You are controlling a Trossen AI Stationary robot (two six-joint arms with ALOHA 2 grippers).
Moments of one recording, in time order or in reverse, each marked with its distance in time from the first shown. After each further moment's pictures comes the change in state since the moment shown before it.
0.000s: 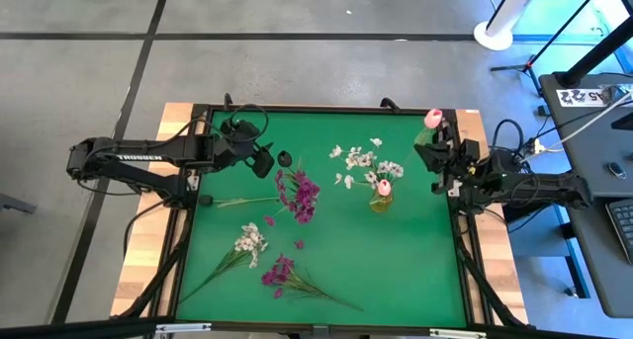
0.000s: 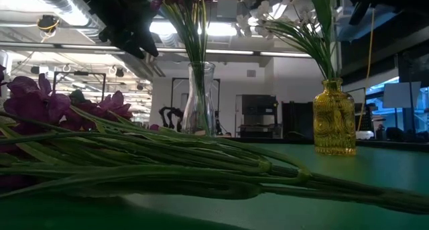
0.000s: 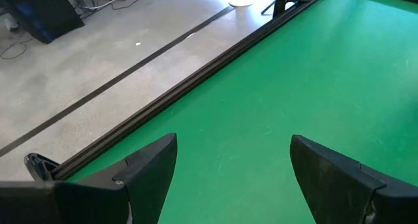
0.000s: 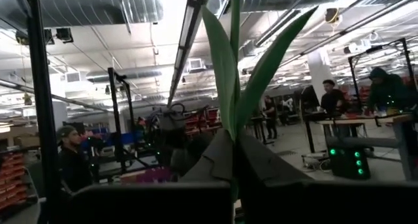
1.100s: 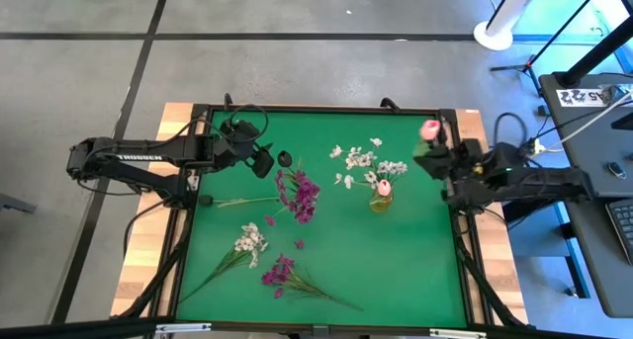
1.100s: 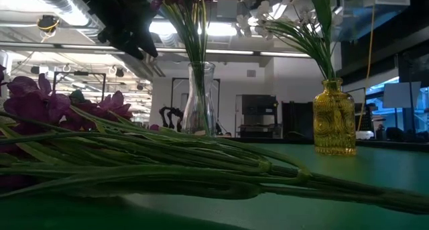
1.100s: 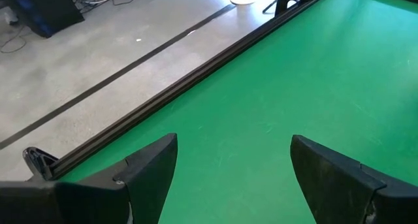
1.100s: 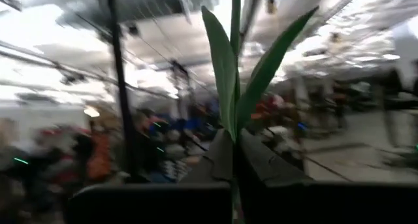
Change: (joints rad) left arm 0.000 0.000 0.000 -0.012 0.004 -0.027; right arm 0.028 0.090 0.161 -0.101 -0.214 0.083
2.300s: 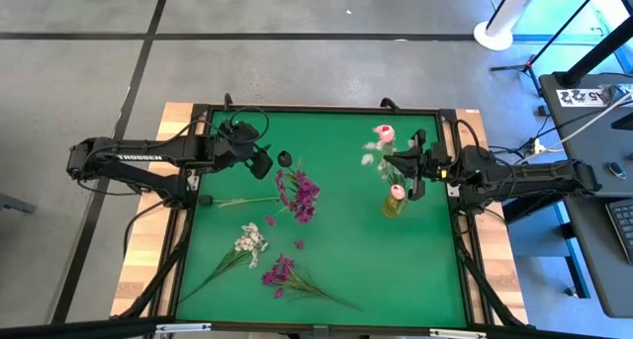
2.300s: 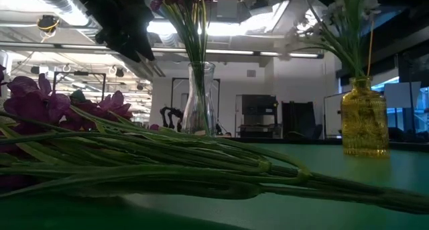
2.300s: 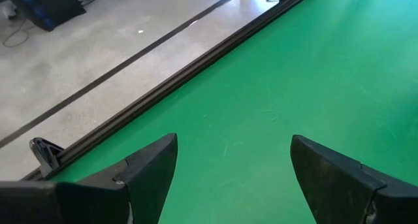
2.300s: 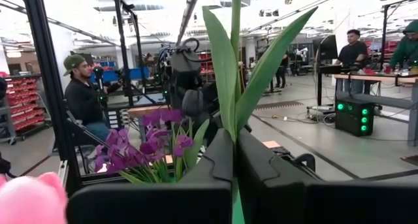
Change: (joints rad) left arm 0.000 0.000 0.000 -0.051 0.004 -0.015; right arm 0.000 0.218 -0.011 0.014 0.159 -0.124
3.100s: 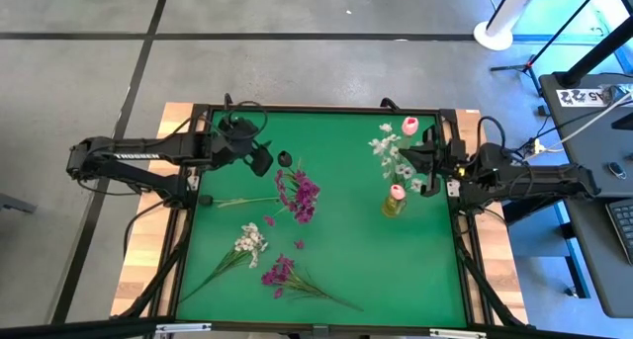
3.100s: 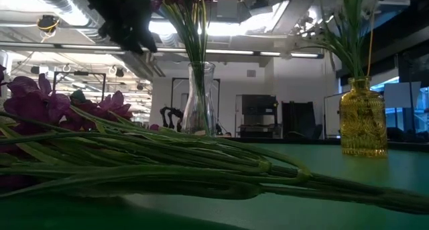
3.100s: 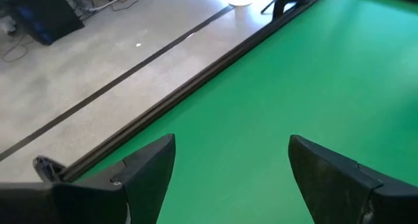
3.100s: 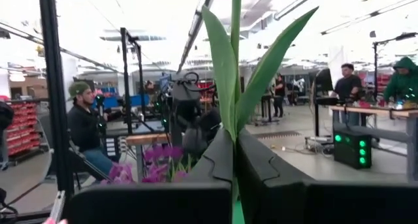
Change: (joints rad) left arm 0.000 -0.002 0.049 0.004 -0.012 0.051; right arm 0.000 -0.119 0.008 0.004 0.000 -0.041
